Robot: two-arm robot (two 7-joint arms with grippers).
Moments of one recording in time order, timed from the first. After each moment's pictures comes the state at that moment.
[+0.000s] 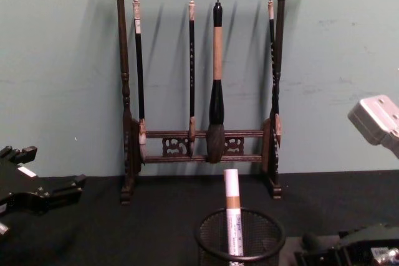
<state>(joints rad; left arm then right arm) -0.20 0.60 0.45 -1.41 -0.25 -0.12 0.03 0.29 0.36 -0.41 -1.42 0.25 0.53 0.23</state>
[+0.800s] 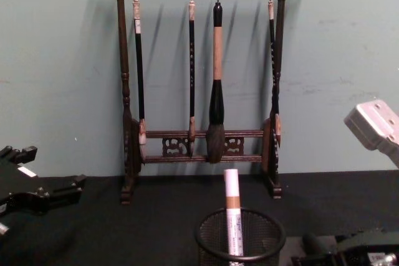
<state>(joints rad) -0.20 0.60 0.45 -1.41 -0.25 -0.12 0.03 0.28 0.33 -0.39 -1.41 0.19 0.52 0.26</state>
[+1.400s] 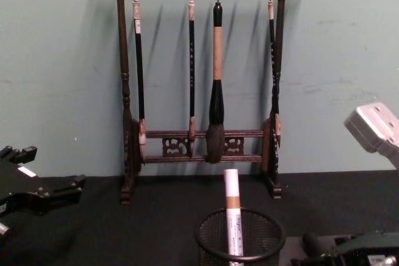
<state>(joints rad) -0.20 0.60 0.45 -1.41 -0.25 -0.12 0.03 0.27 0.32 -0.37 -1.41 0.18 0.52 0.28</state>
